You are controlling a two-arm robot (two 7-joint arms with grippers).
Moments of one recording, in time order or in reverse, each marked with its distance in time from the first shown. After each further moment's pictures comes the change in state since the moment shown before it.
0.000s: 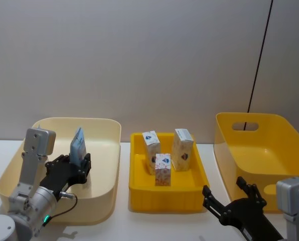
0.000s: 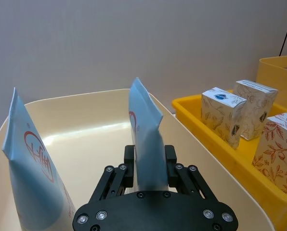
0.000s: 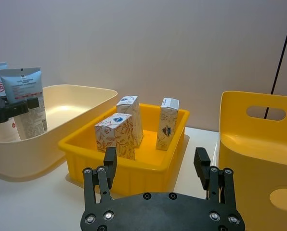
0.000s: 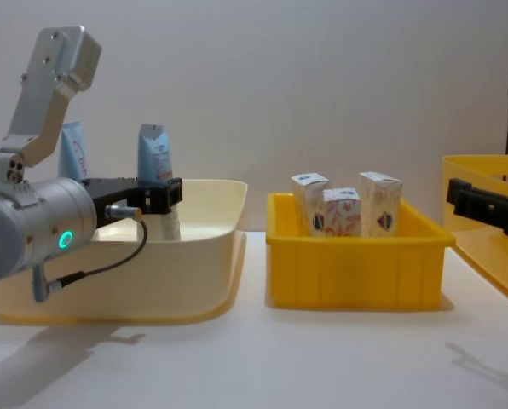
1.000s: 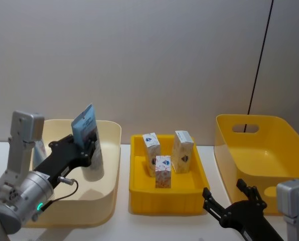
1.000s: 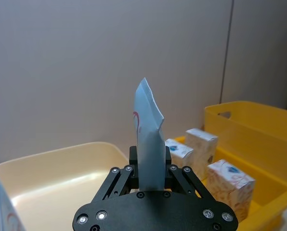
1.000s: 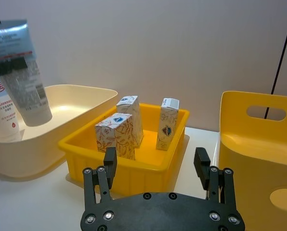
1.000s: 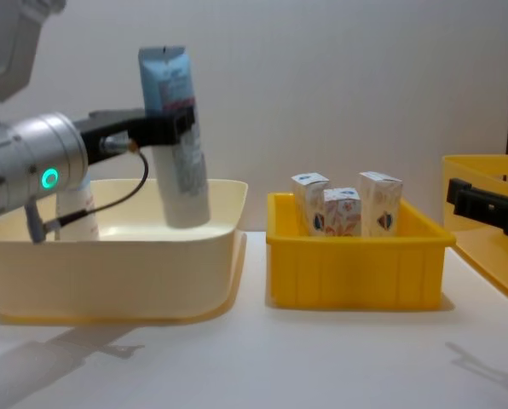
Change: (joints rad) left arm 0.004 0.033 -0.034 -0.097 -0.073 -0.071 -0.168; right arm 0.000 0.000 0.000 0.000 0.000 0.000 0.000
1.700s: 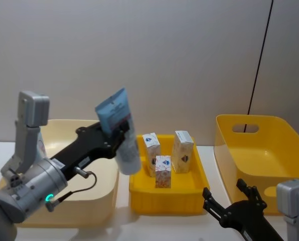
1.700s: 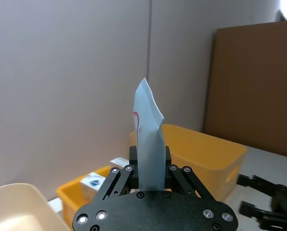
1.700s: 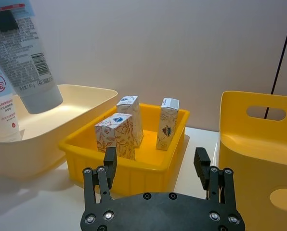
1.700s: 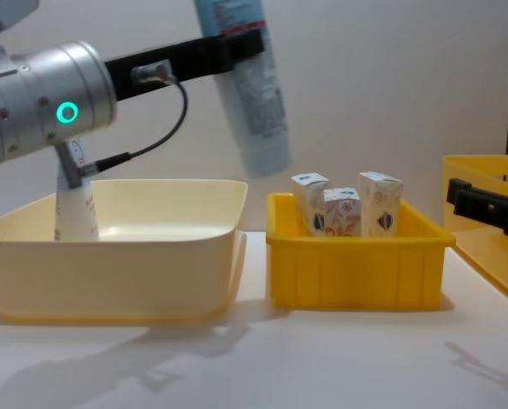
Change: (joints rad) left arm -0.025 0.018 0.026 -0.092 -0.164 0.048 -0.226; right arm 0.000 0.000 0.000 0.000 0.000 0.000 0.000
